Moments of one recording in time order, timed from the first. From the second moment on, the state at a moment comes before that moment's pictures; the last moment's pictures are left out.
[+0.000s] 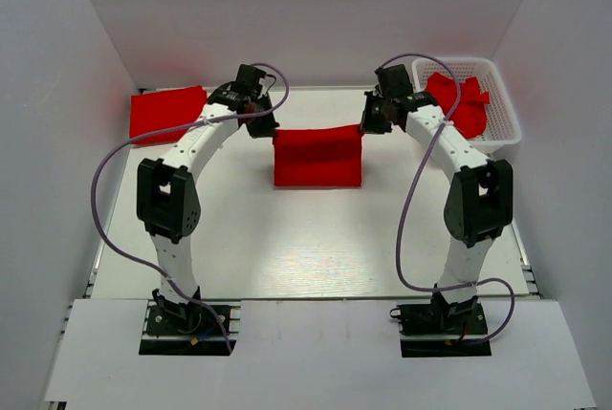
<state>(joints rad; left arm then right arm) -0.36 1.94 1.77 -0.74 0.04 -0.57 0.35 1.86 1.66 -0.63 -0.09 0.41</state>
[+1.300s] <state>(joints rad) -0.27 2.25 2.09 -0.70 0.06 -0.46 0.27 2.20 2.01 -0.60 -0.21 0.41</state>
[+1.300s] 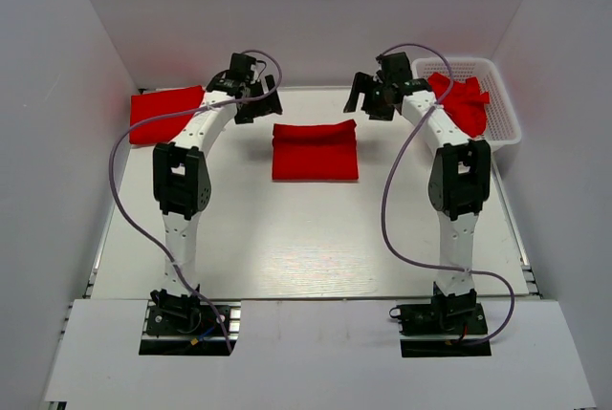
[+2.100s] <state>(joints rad) -0.28 1.38 1.07 -0.65 0.01 -0.43 0.53 2.18 1.81 -0.51 -0.39 0.14</state>
